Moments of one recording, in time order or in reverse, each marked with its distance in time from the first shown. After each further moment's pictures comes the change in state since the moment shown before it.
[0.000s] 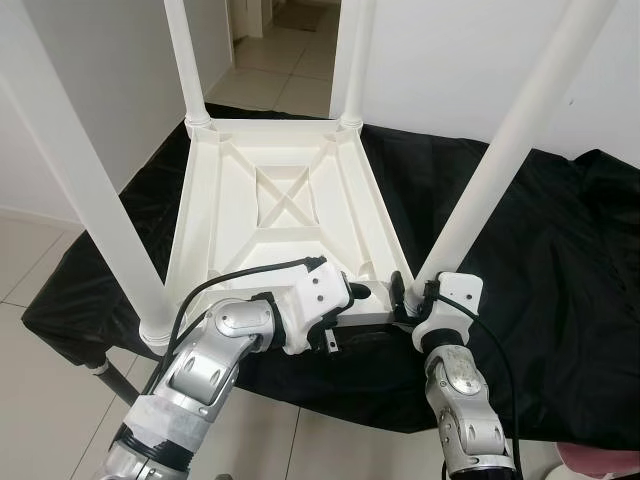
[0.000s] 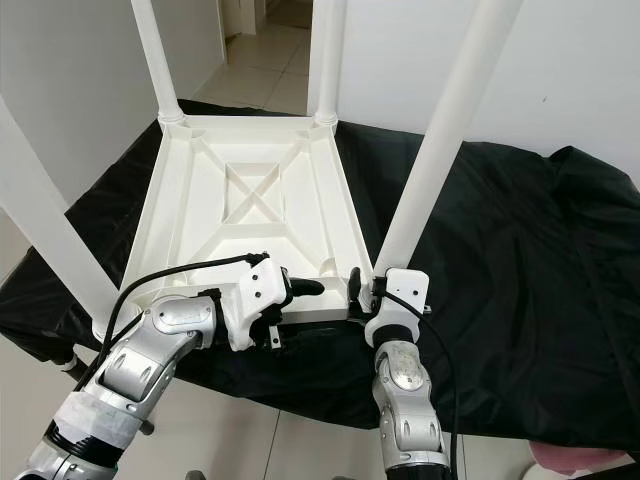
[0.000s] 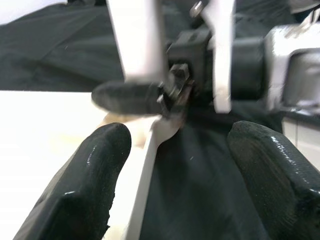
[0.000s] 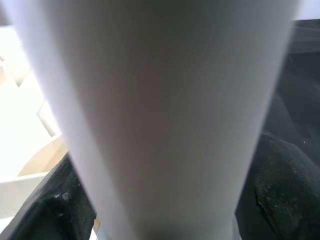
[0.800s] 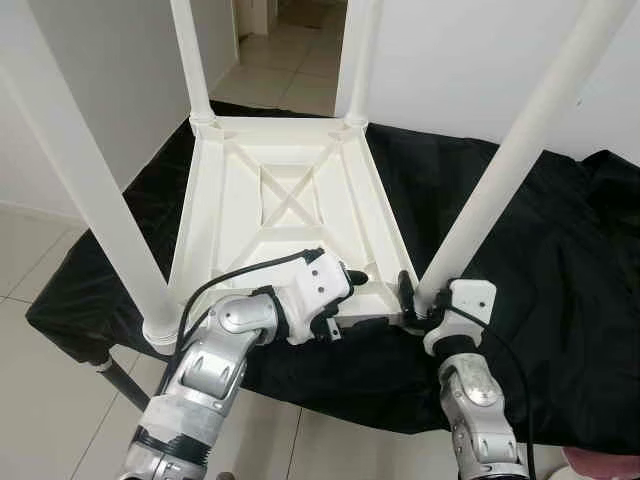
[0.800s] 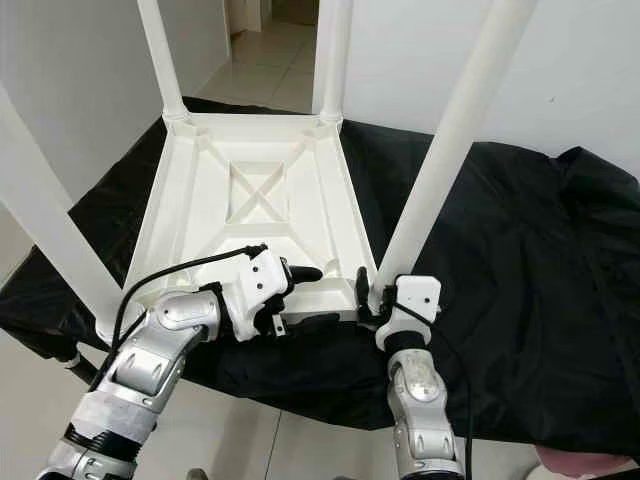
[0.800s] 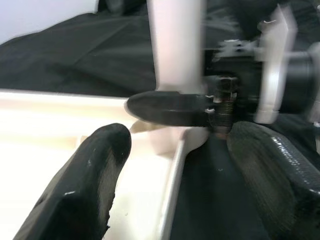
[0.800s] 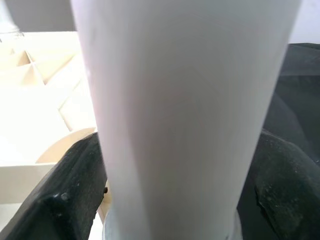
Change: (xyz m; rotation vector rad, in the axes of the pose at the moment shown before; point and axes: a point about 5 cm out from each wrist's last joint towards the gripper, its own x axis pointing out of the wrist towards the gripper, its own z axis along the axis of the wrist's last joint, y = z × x) left arm 0.005 0.009 -0.002 -0.007 -0.045 0.091; right arm -0.006 -0.013 -0.003 -0.068 -0.067 0.078
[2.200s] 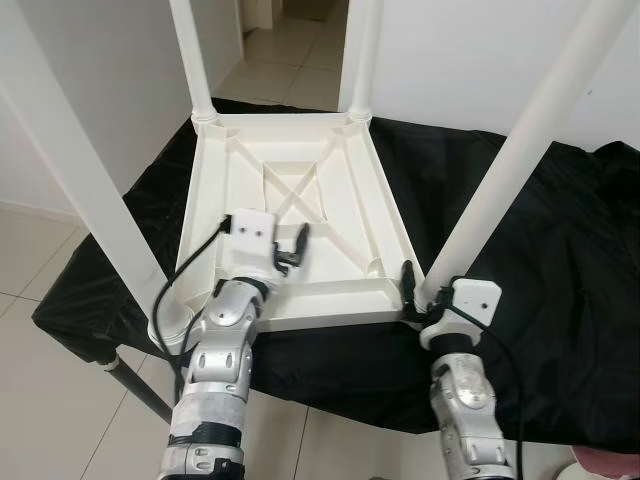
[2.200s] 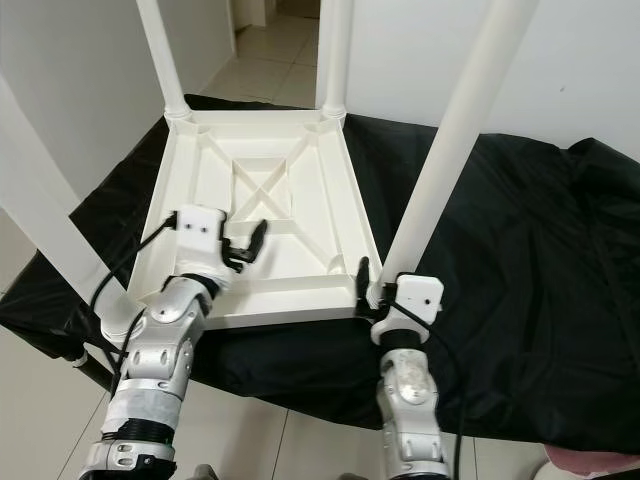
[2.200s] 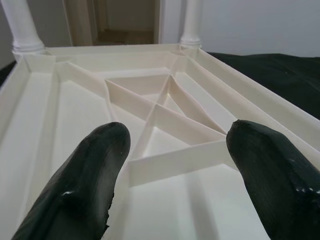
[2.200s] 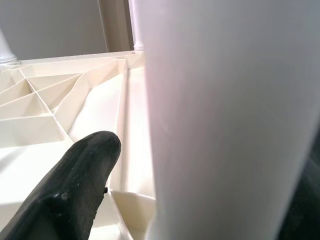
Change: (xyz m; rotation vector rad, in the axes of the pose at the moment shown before) left arm -0.034 0.053 -0.009 -0.245 -0.118 0.977; right arm -0.001 0.010 0.013 0.046 -0.078 -0.089
